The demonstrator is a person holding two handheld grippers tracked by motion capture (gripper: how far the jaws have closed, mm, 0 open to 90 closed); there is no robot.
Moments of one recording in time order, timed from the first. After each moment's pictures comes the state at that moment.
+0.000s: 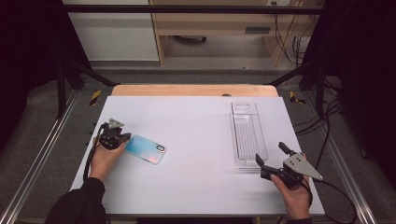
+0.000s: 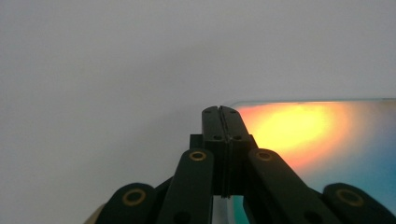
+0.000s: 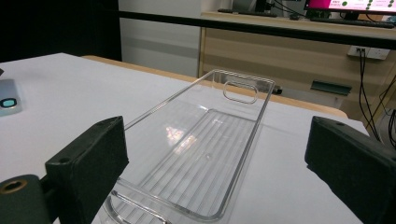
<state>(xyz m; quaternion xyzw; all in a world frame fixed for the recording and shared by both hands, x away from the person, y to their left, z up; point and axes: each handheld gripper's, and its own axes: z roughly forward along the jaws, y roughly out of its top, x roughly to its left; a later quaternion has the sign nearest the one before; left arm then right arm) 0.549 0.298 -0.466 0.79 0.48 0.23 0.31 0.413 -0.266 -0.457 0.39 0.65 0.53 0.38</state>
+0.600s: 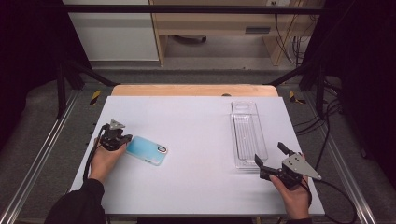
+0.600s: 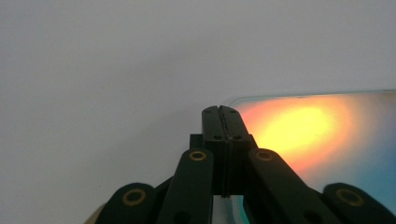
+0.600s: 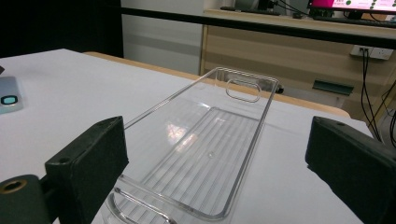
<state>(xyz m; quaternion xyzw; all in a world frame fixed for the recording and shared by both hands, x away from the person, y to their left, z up) 0.545 0.295 -0.468 0.80 0.47 0.21 0.31 0.413 -0.264 -0.458 0.39 0.65 0.53 0.38</state>
